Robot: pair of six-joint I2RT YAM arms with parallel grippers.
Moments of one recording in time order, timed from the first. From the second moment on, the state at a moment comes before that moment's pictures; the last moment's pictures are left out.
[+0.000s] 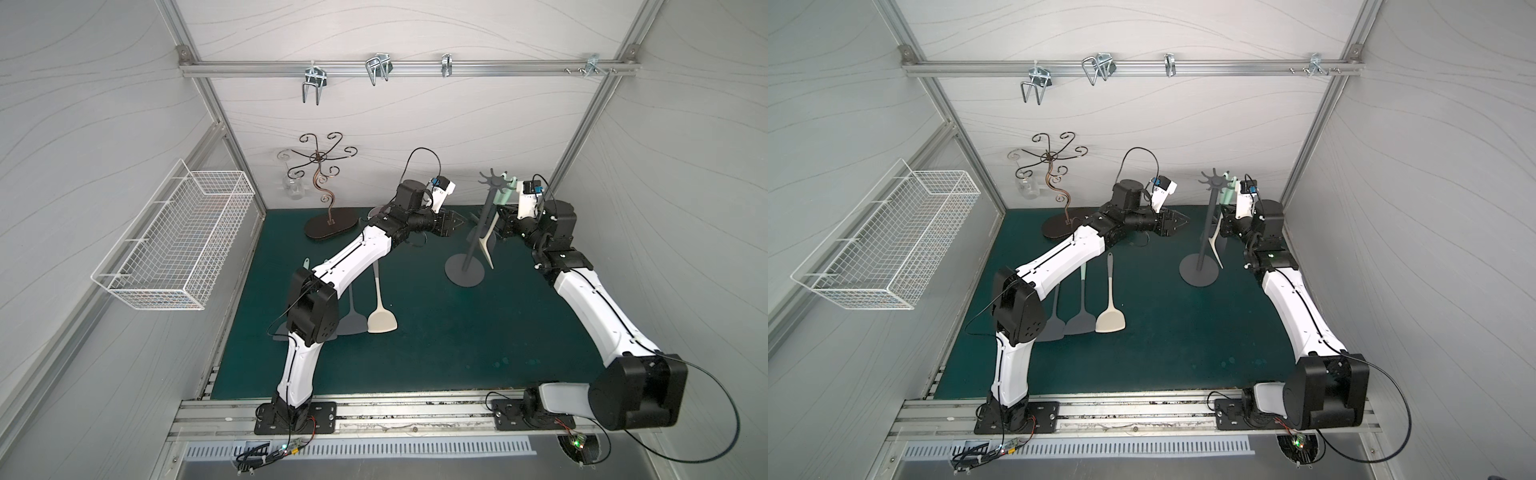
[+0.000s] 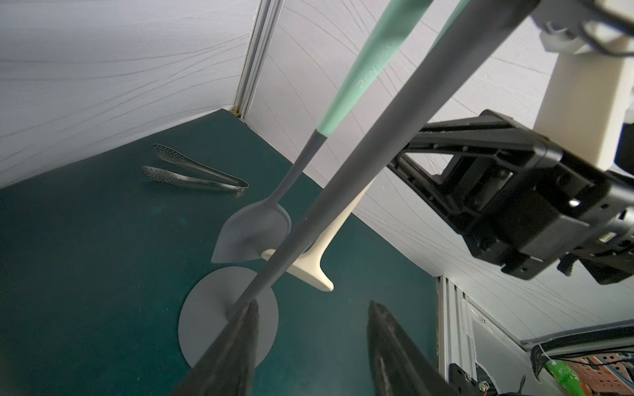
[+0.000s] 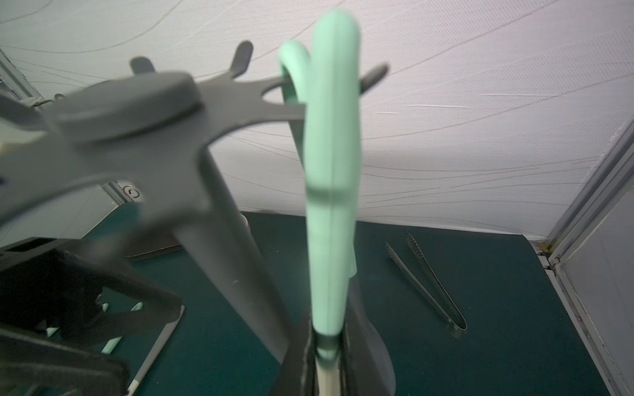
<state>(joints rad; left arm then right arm) -0.63 2.07 1.97 -0.26 0.58 -0.29 0.12 1.30 1.14 -0.06 -0.24 0.05</state>
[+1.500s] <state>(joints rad) -0.72 2.37 2.25 0.03 0.50 -0.27 0.10 1.26 1.17 -0.18 -0.21 -0.06</state>
